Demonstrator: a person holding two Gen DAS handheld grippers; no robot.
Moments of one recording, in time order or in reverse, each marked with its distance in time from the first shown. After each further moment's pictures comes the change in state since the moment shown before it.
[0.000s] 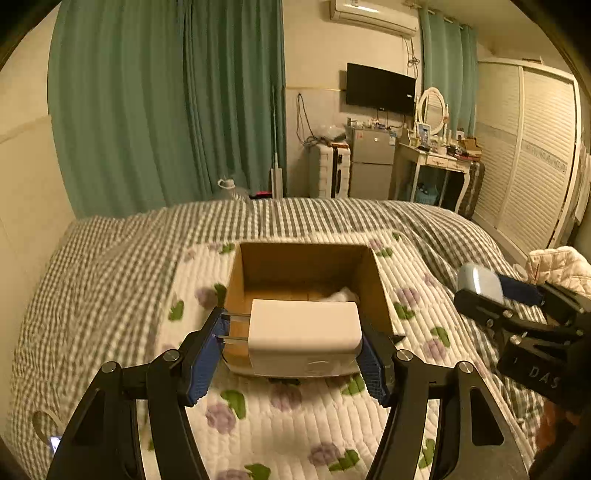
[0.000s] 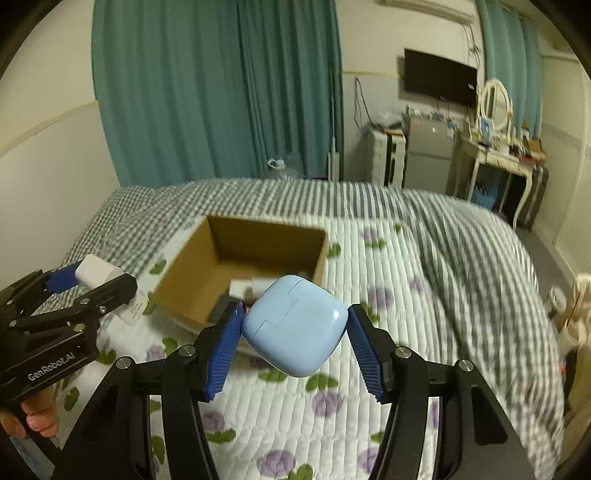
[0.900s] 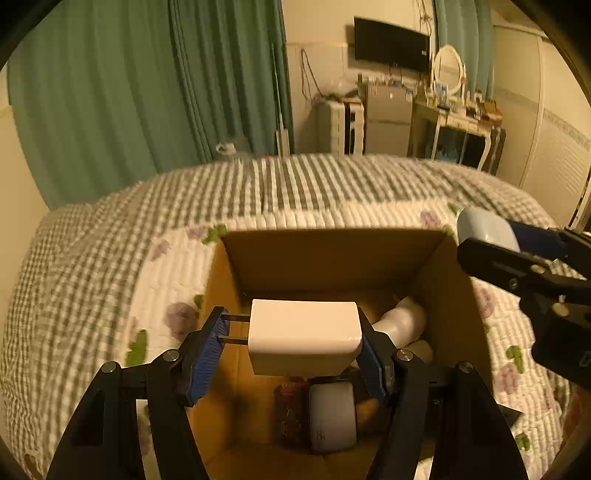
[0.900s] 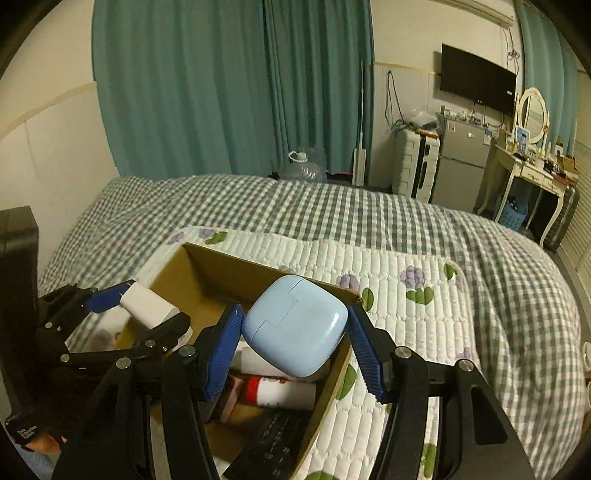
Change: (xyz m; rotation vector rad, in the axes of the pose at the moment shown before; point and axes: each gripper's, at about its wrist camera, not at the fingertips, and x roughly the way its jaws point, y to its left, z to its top) left arm 0.188 0.012 0.018 0.042 0.167 0.037; right arm 0.169 -0.010 0.057 -0.063 0.071 0.075
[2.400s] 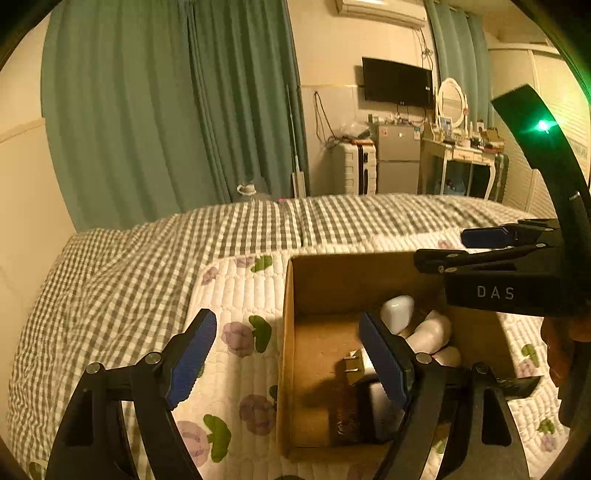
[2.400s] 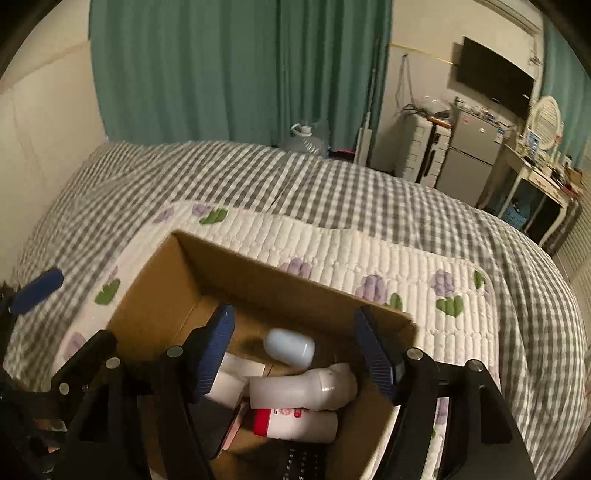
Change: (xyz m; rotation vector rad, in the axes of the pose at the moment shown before) left arm -0.061 0.044 -0.025 -0.006 -0.210 0.054; right arm 0.040 0.037 0.019 -0.057 0.062 -0.069
